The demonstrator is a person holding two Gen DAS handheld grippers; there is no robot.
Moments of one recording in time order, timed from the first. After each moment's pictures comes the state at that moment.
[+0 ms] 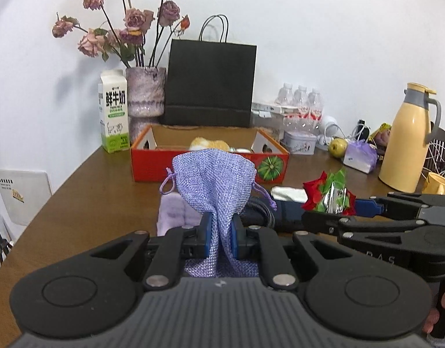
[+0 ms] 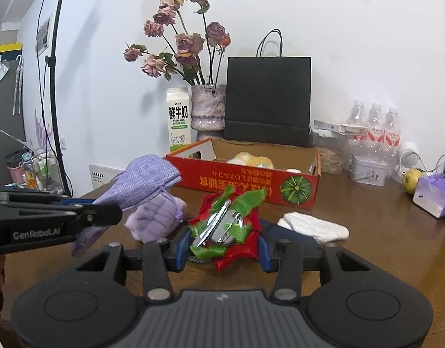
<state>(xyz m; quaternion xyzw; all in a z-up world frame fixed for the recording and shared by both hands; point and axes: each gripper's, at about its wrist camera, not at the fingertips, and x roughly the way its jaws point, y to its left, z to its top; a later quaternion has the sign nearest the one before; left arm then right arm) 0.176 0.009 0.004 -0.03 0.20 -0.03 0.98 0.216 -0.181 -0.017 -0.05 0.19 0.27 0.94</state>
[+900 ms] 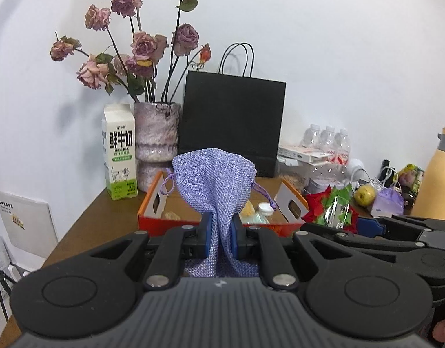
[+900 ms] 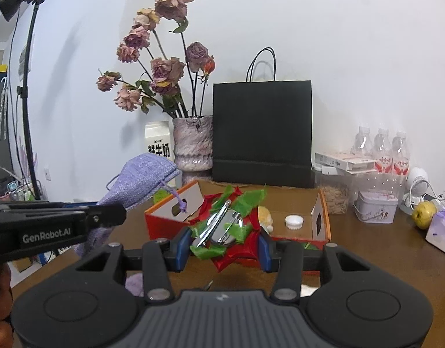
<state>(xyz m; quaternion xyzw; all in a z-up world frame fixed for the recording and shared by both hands) 0.277 0.036 0.048 -0.04 0.16 -0.01 0.99 0.314 -0.137 0.027 -0.02 0.16 0.24 0.96</state>
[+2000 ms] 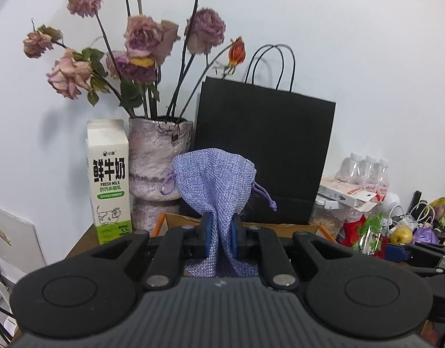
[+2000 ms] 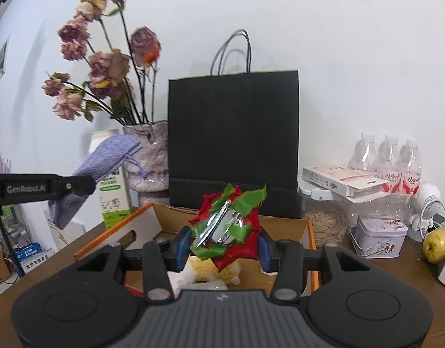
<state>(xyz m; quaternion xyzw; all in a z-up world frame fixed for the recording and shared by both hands) 0.433 0.074 0.062 -0.06 0.15 0.01 0.99 0.466 -0.126 0.029 -0.02 0.16 0.22 0.96</state>
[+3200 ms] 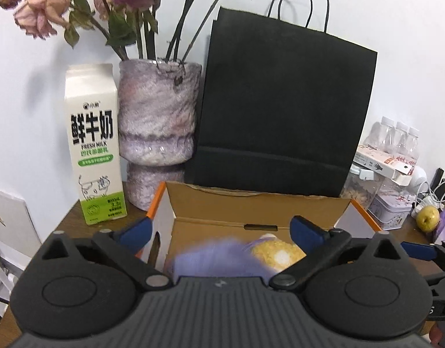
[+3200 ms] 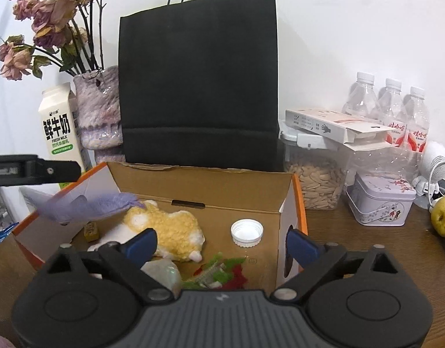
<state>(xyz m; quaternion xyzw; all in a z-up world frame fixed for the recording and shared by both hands) 0.509 0.090 0.022 -0.06 0.22 0.02 0.97 0.541 -0.130 -0.019 -0.02 0.25 0.18 0.95</state>
